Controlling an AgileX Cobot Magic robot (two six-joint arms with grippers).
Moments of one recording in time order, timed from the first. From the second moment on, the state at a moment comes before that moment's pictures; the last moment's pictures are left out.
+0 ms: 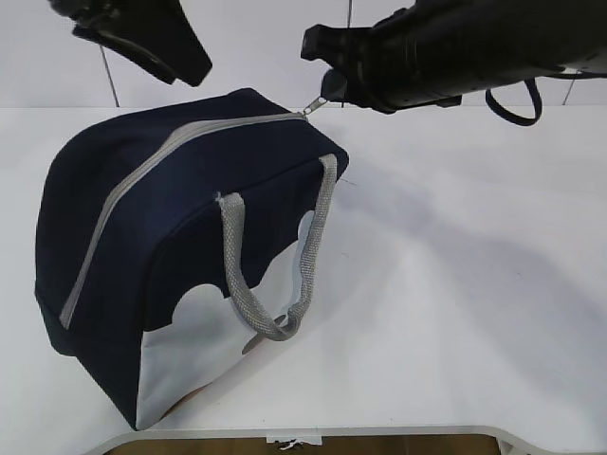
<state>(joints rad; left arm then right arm) -0.37 1.64 -1.69 -0.44 1.24 0.39 0.46 1.65 -1.25 0.34 0.23 0.13</state>
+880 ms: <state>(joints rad) -0.37 1.91 -1.79 -0.61 1.24 0.50 0.46 1.65 -1.25 0.34 0.23 0.13</state>
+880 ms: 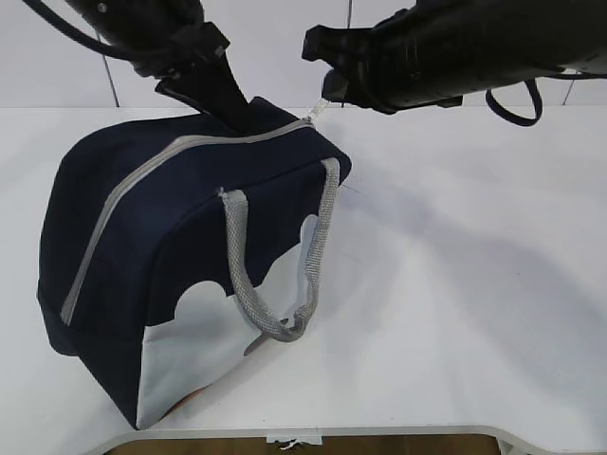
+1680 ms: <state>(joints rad) -0.37 1.76 -1.79 -0.58 1.24 0.53 0.41 1.66 -1.26 0.37 0.23 0.13</state>
